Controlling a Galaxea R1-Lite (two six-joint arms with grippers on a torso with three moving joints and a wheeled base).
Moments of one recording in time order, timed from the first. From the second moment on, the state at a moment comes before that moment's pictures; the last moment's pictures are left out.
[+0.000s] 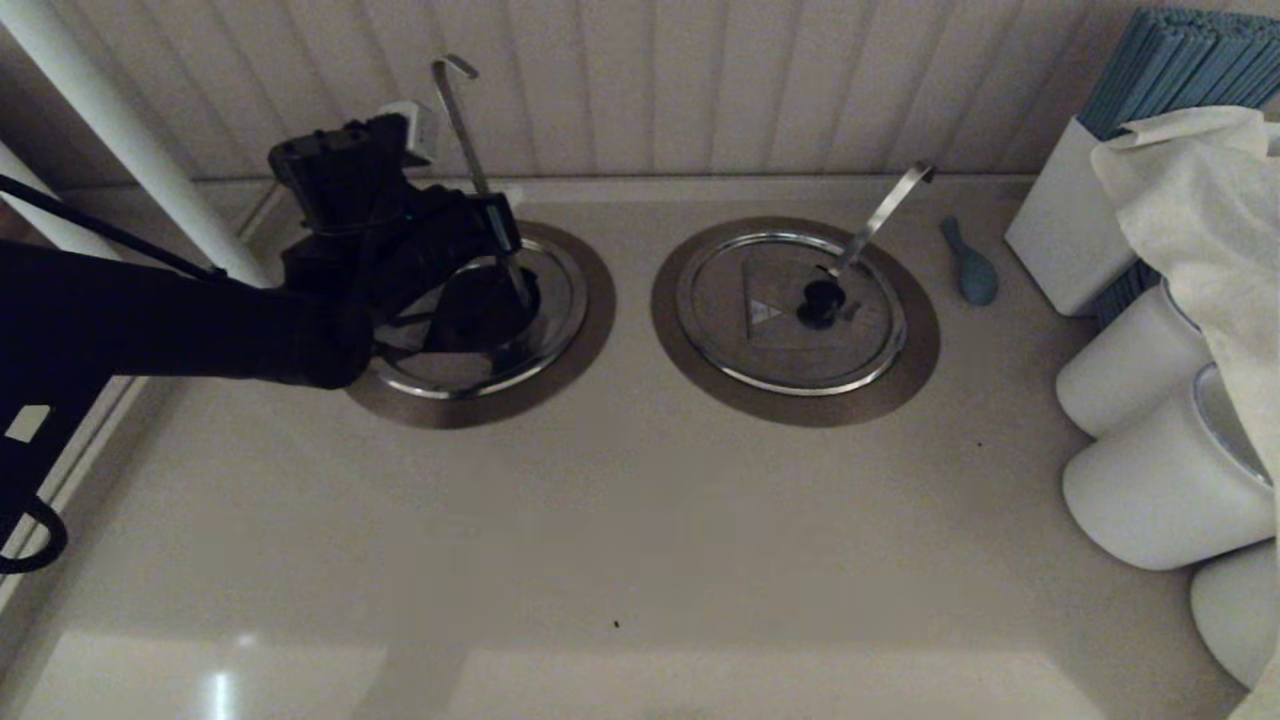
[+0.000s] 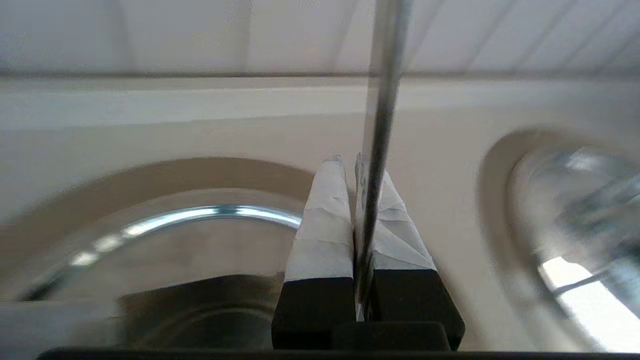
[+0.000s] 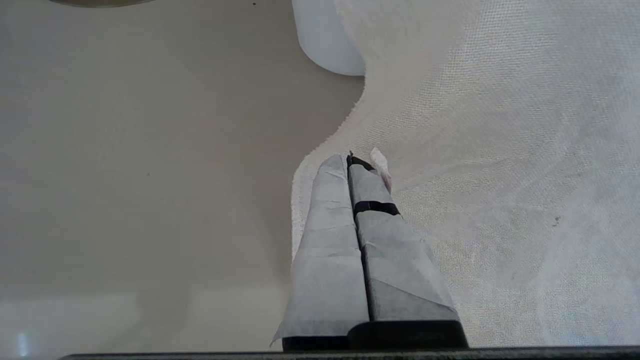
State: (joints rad) left arm -0.26 2.06 -1.53 -0.73 -0.15 -0.13; right arm 0.00 0.00 0.00 -0.01 -0.03 0.06
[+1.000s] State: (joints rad) left arm -0.23 2.08 -1.50 -0.76 -0.07 0.16; right arm 0.00 0.00 0.00 -0.01 -0.03 0.06
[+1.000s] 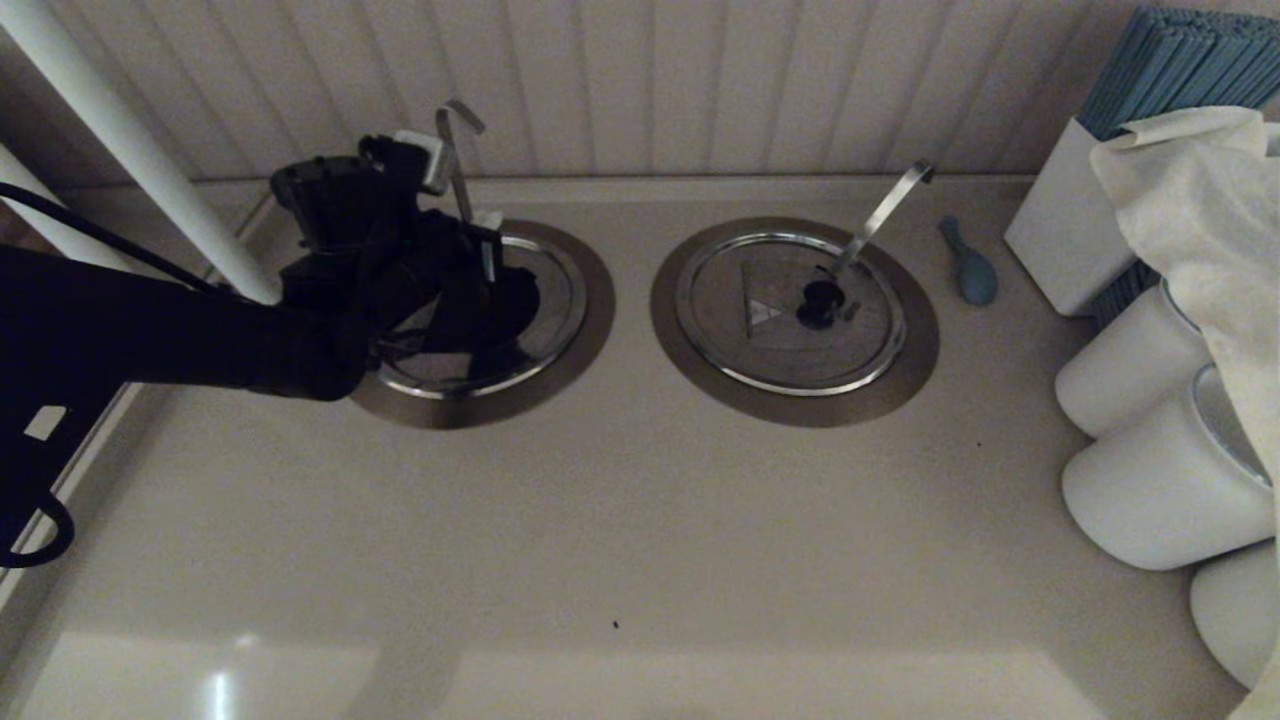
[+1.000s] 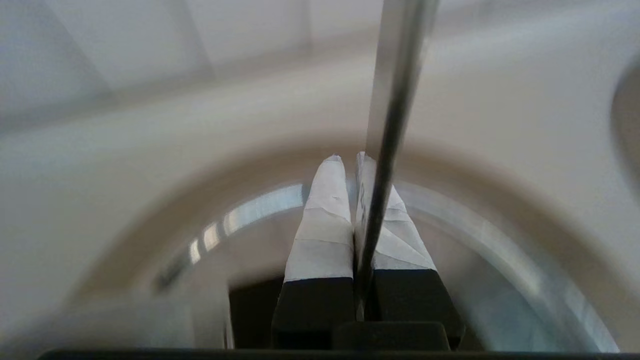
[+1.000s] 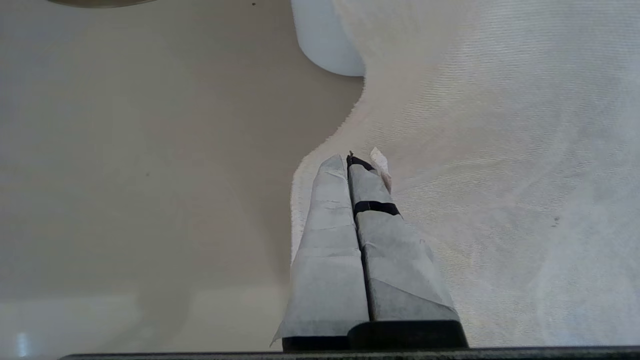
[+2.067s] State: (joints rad) left arm -0.14 2.03 -1.49 -0.54 -0.26 0.15; right arm 0.00 0.00 0.00 -0.01 -0.03 0.06
